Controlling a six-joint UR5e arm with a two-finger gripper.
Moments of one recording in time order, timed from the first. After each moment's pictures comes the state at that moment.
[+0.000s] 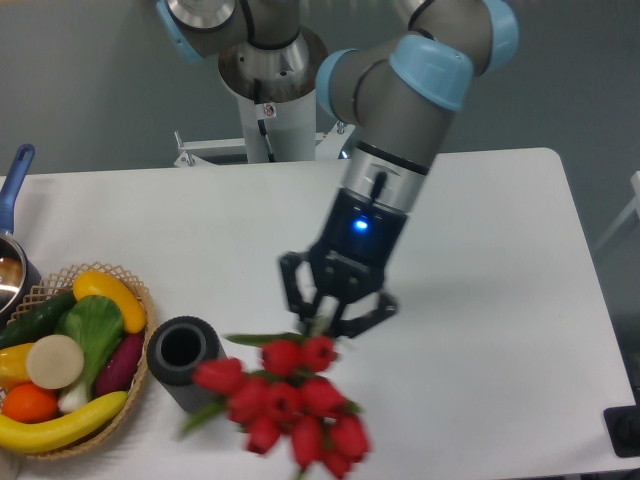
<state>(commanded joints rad) 2.49 -1.88 -1.50 -0.61 0.57 0.62</state>
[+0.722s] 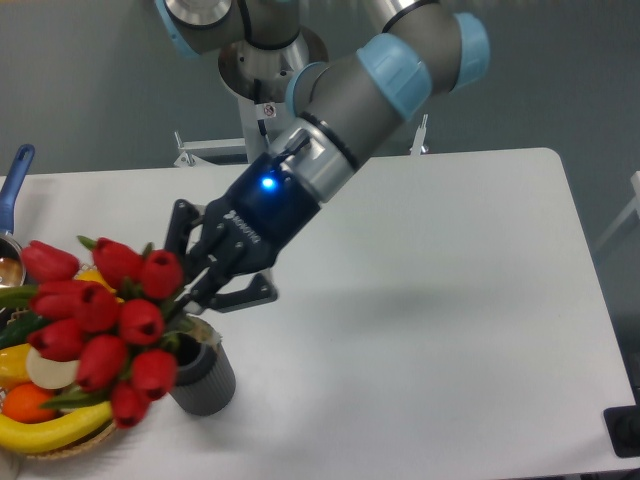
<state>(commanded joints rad) 2.40 -1.91 -1.52 -0.54 0.39 0.77</state>
